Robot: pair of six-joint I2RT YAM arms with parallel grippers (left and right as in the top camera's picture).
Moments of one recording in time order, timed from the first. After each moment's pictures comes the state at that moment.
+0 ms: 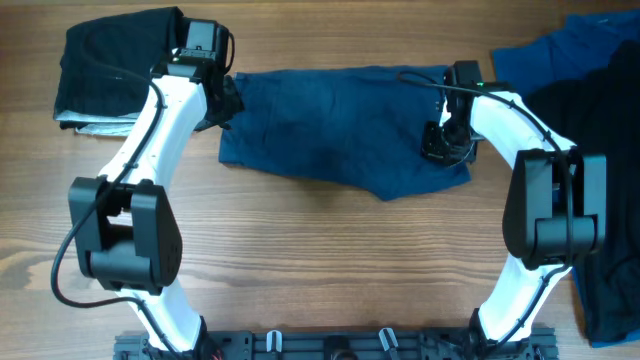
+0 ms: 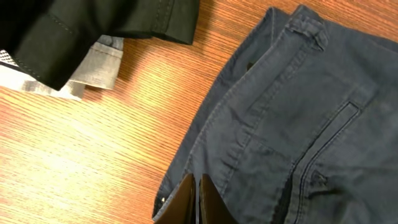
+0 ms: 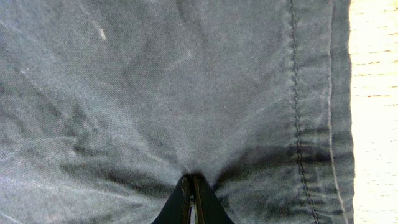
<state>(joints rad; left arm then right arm) -0.15 1.93 1.56 -0.90 -0.16 -0.54 0.06 2.04 1.35 -0.87 -0.05 0.27</state>
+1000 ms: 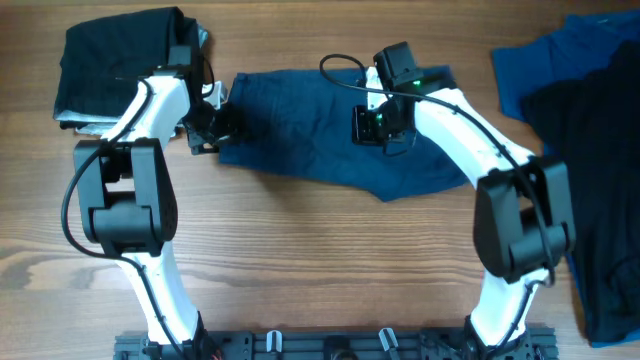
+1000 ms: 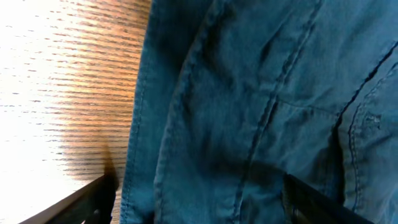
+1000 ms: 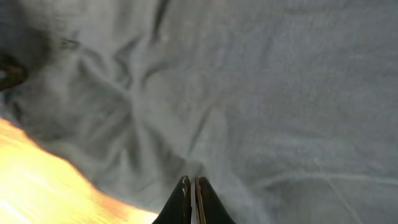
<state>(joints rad) -0.01 2.15 1.55 -0.93 0.31 -0.20 0.34 2.02 1.48 -0.75 -0.37 0.31</state>
